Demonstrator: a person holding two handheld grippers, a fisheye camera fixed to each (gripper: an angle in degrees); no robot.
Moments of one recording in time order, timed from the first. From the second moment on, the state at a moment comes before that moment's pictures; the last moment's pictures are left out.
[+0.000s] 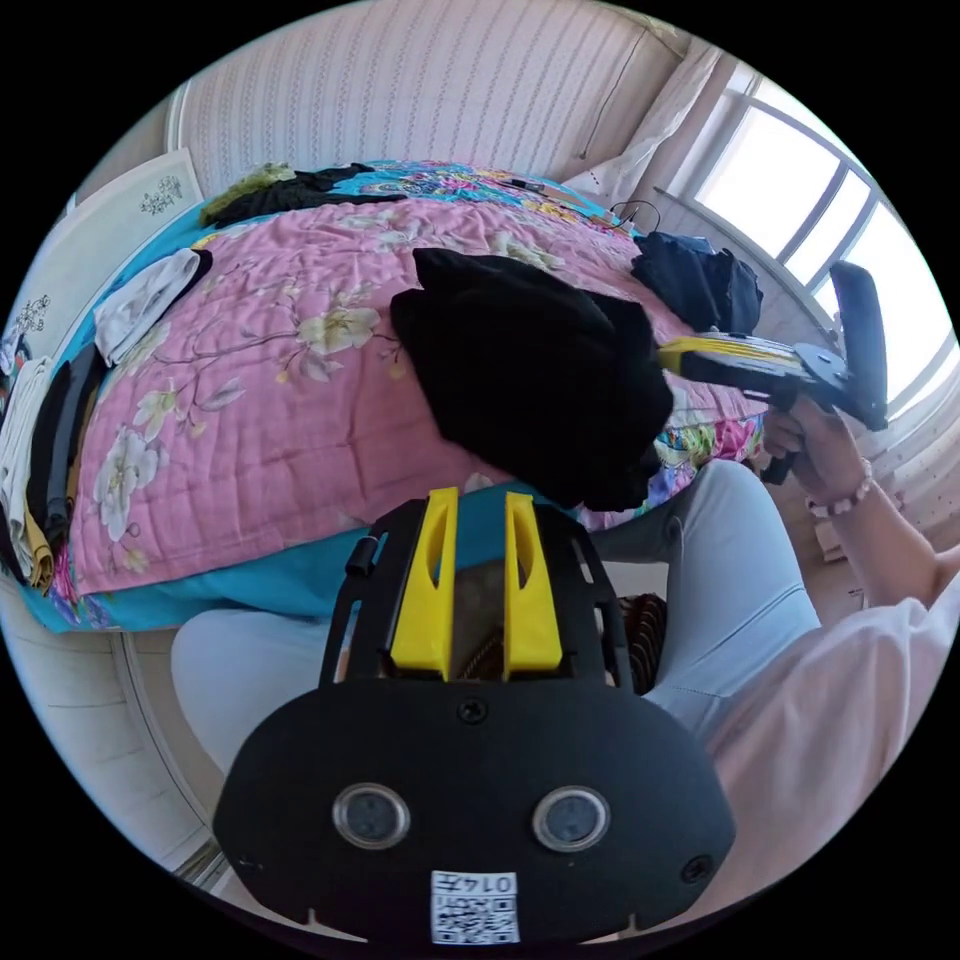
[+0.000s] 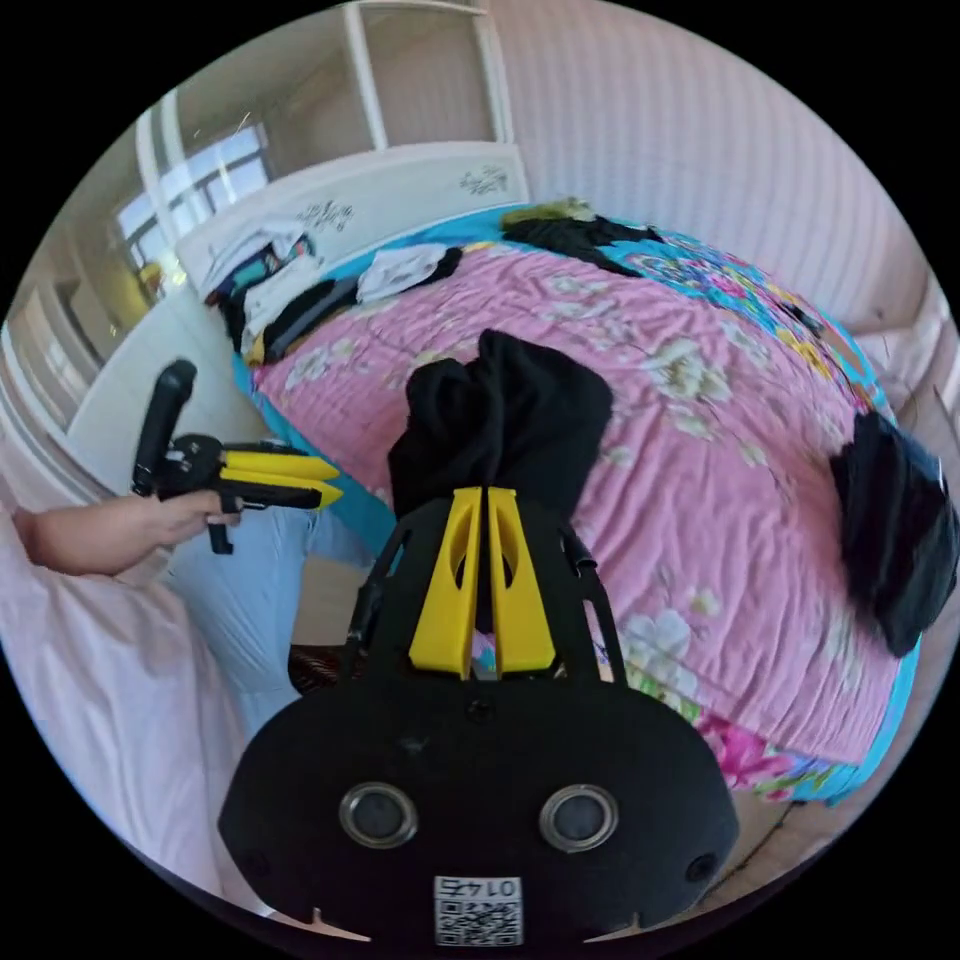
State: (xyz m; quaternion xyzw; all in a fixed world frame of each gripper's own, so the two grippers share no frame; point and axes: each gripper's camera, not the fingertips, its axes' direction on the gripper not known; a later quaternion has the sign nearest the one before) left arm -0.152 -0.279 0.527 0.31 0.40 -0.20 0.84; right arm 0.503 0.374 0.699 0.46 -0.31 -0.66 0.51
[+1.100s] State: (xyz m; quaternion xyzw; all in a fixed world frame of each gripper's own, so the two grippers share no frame) left arm -0.377 -0.282 0.502 0.35 0.42 -0.23 0.81; right arm 0.661 0.078 0.588 0.37 -0.45 -0.50 0.65
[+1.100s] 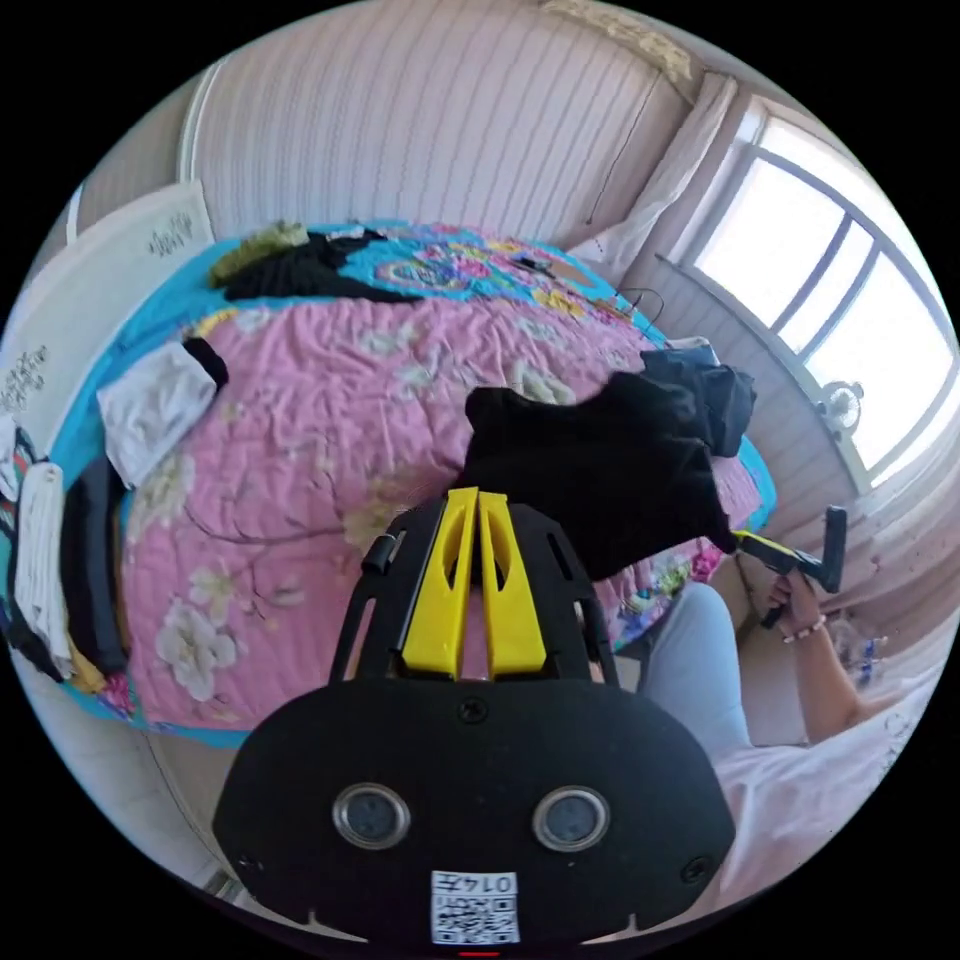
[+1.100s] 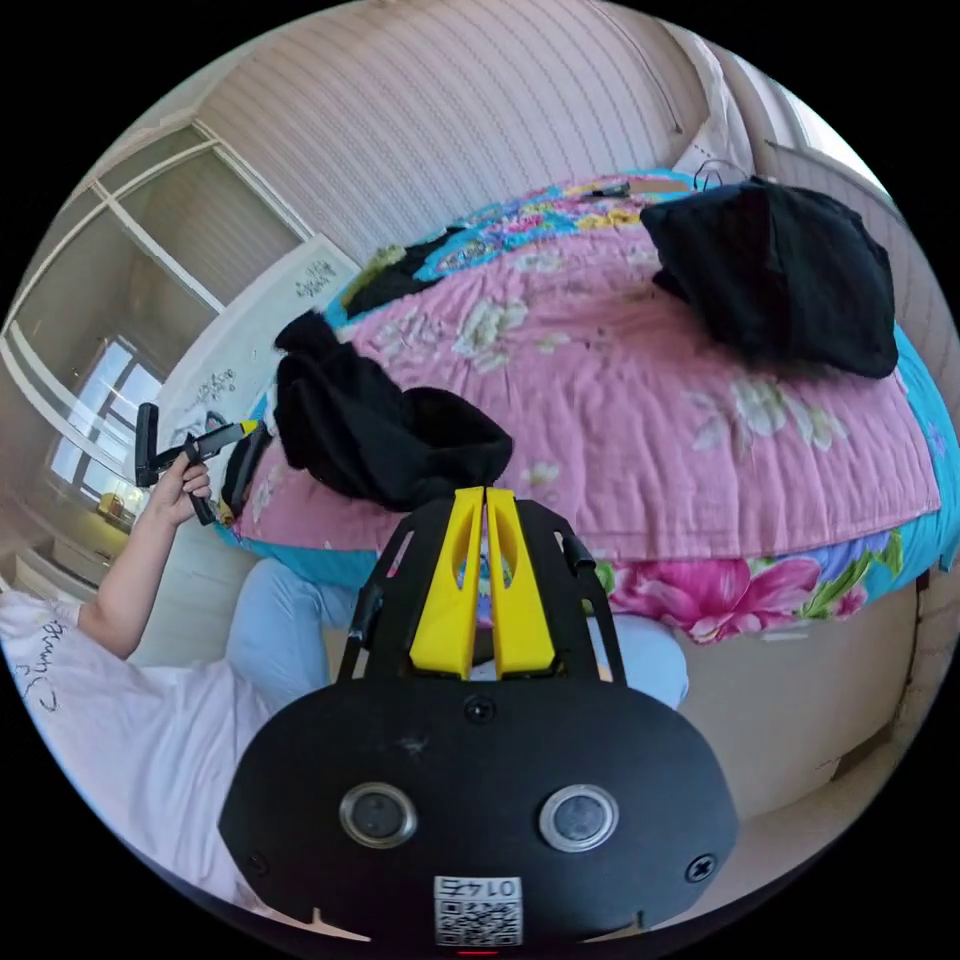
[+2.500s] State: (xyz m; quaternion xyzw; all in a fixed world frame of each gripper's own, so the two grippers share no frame) left arm -0.327 -0.149 0.518 0.39 0.52 -0.22 0.73; right arm 0.545 -0.002 0.518 0.18 -0.35 -0.54 0.75
